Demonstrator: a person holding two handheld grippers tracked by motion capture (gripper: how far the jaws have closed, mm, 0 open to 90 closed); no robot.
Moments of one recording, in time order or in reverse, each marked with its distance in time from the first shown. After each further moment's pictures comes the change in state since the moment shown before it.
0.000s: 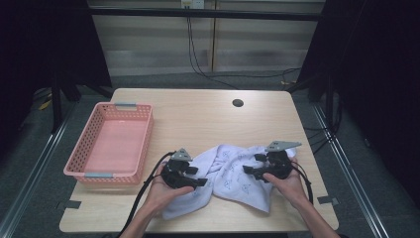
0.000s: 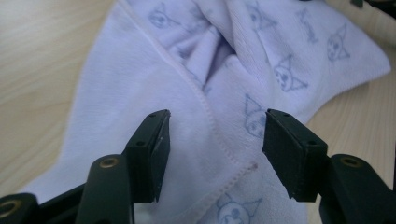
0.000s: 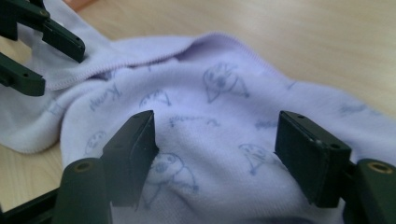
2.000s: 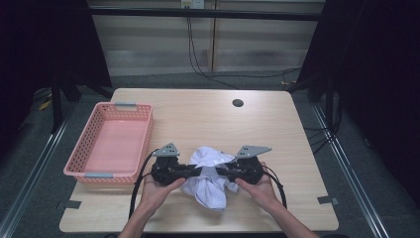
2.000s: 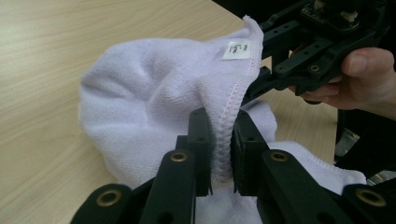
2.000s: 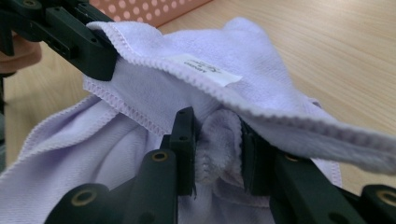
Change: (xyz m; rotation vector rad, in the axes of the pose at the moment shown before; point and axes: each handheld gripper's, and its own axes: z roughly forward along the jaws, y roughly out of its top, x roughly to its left) left arm -0.005 0.007 -0.047 -0.225 -0.050 -0.036; right arm 0.066 0.025 0.034 -0.085 0.122 -0.081
